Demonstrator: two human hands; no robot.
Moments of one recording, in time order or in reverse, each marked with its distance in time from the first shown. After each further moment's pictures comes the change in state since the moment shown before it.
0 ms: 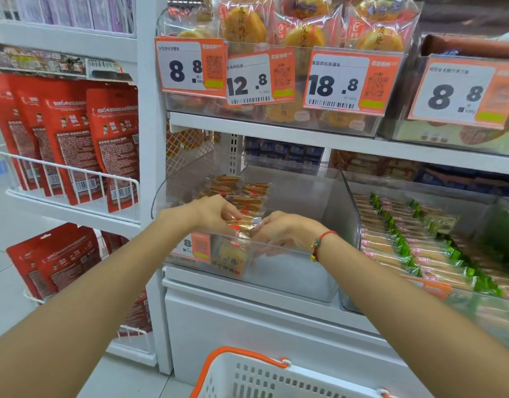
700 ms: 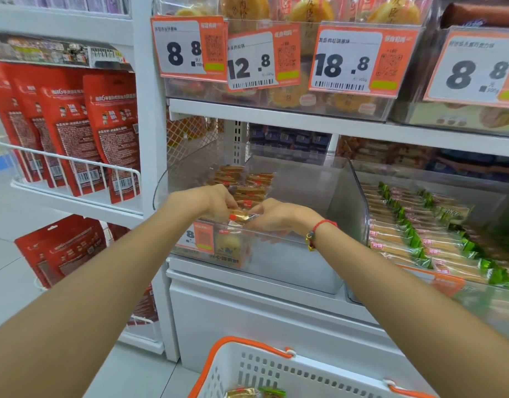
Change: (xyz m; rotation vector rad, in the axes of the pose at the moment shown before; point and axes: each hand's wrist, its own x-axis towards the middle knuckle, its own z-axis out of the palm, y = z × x) left_hand 0.008 0.011 -0.004 0.196 -0.058 -0.171; right_hand -0.011 -0.013 0.004 -0.234 0.001 -0.158
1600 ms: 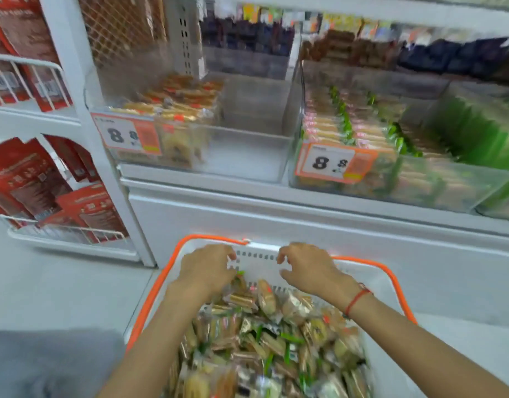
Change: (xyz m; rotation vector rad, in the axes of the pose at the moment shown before) left_hand -0.117 0.064 0.237 -0.060 -0.038 0.017; right_hand -0.145 0.190 0.156 -0.392 0.141 0.090
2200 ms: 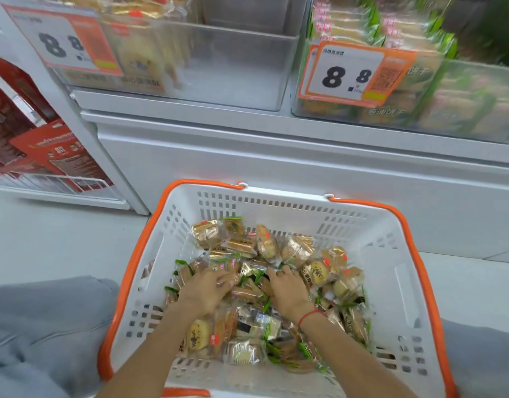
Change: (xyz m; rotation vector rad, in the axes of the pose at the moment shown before) left_hand -0.017 -0.045 0.165 -0.226 -0.343 -0.103; right_hand -0.021 0.007 0.216 -0.124 -0.299 0.078
